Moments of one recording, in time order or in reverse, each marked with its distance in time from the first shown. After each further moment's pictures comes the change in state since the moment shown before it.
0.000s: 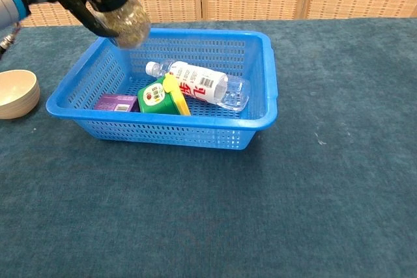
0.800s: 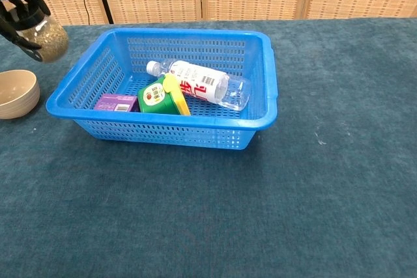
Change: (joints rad) left arm 0.073 -0.034 0.029 0.445 -0.090 -0.176 -0.354; right arm 0.002 -0.021 -0.013 -0.014 -0.011 -0.011 -0.071
